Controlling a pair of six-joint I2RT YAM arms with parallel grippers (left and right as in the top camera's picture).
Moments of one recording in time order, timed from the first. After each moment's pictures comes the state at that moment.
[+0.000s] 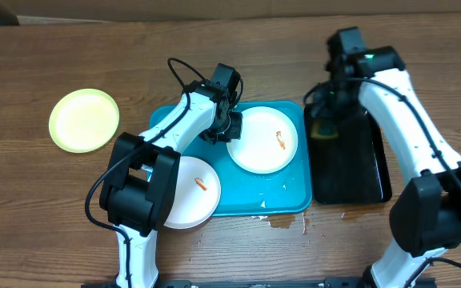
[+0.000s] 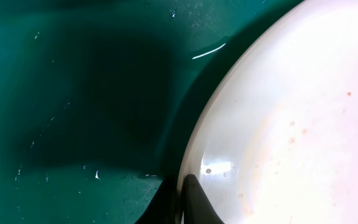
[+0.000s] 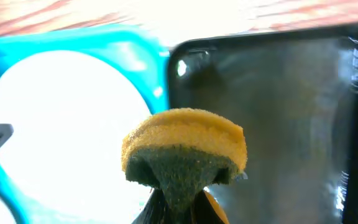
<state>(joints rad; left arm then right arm) -0.41 2.11 1.51 -0.81 0.11 -0.31 0.24 1.88 1.67 -1.17 -0.04 0.31</state>
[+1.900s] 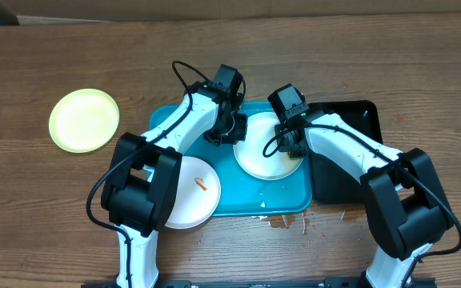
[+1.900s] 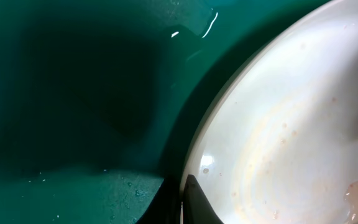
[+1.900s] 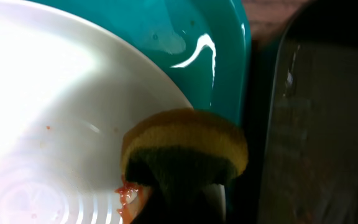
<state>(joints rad) -0.42 2.11 1.51 -0.81 0.20 -0.30 0.47 1.92 1.24 -0.65 0.23 0.31</state>
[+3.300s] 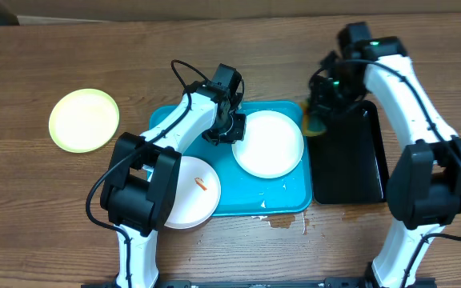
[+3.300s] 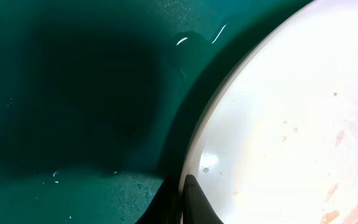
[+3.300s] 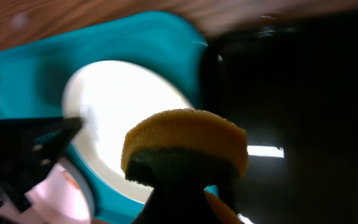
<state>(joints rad) -0.42 2.11 1.51 -0.81 0.19 -0.29 0.09 2.04 1.77 -1.25 -0.39 0.26</state>
